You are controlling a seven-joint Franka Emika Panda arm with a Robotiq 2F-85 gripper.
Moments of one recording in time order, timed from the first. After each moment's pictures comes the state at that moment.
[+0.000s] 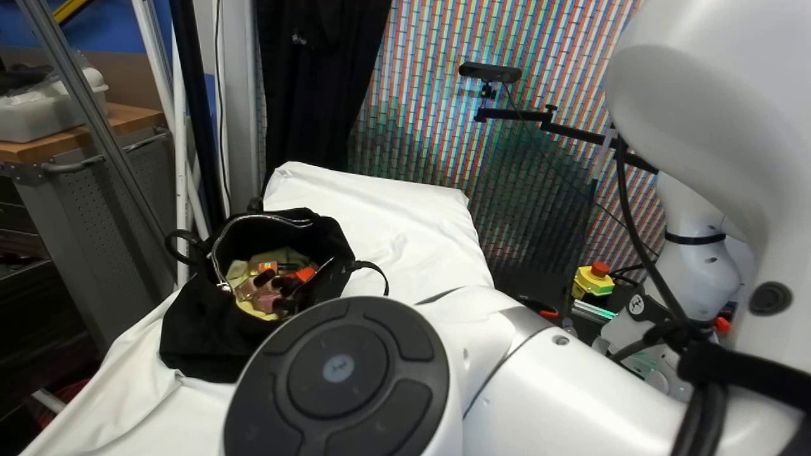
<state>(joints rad) 0.53 0.63 0.23 -1.76 -0.06 2.33 0.32</state>
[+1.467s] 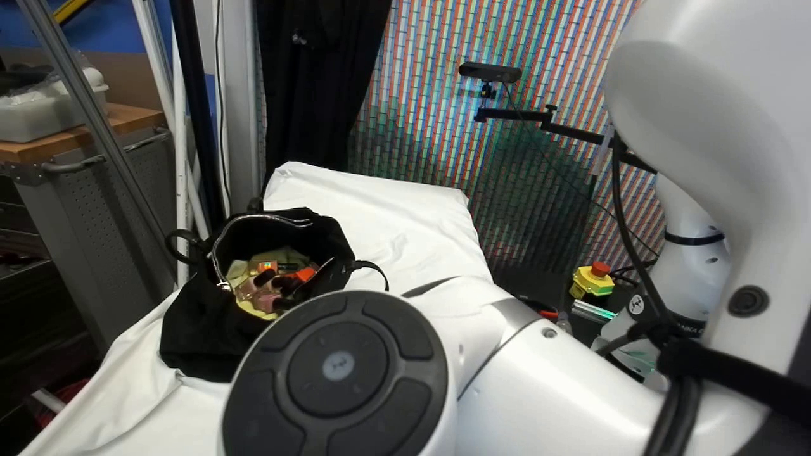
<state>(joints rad) 0.56 0.62 0.18 -1.76 -0.14 2.32 0.35</state>
